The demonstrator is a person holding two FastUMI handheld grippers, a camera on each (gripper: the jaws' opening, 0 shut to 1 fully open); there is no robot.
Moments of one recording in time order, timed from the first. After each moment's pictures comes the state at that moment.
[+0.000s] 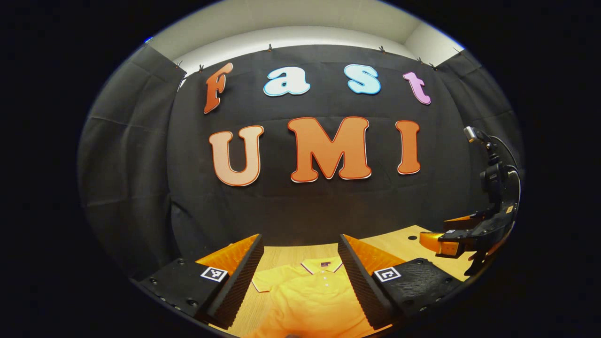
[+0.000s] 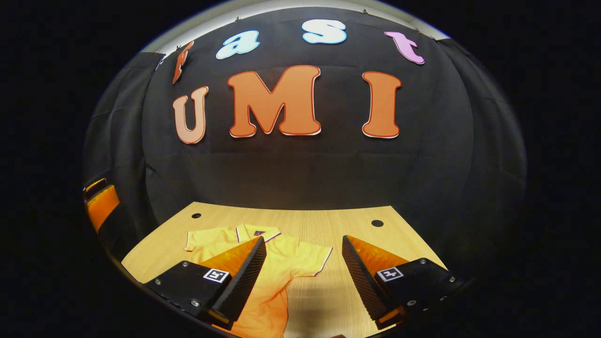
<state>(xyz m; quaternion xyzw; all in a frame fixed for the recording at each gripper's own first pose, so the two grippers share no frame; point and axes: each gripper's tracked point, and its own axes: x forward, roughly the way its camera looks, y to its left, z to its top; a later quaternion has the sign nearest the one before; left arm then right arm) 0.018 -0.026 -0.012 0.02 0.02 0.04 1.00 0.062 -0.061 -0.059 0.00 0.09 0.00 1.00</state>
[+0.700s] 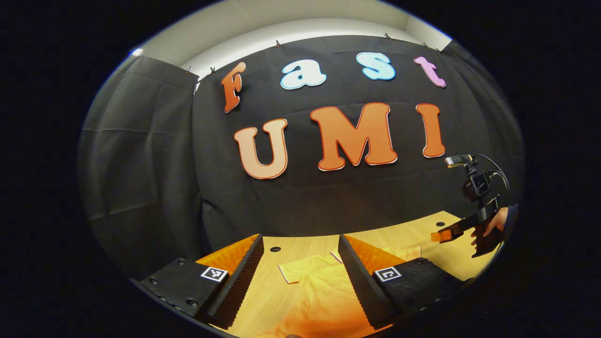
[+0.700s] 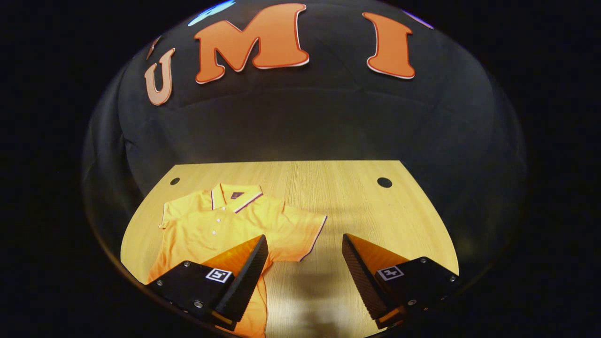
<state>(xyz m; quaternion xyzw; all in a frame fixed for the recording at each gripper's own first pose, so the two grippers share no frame) -0.005 0.010 -0.030 0.05 0.06 0.13 0.99 0.151 -0.094 -0.150 0.00 0.28 0.00 0.96</state>
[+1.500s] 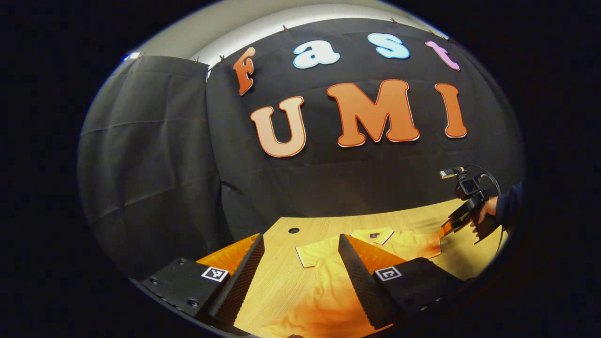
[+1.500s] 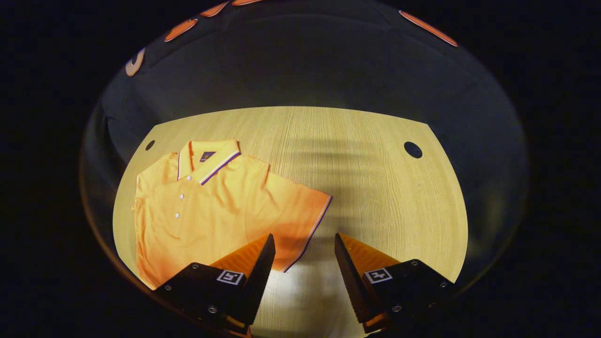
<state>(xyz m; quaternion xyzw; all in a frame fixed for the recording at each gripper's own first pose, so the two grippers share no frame) -0.004 0.023 -0.066 0.05 0.12 0.19 0.97 0.230 -0.107 -0.241 -0.02 0.45 0.02 0.89</state>
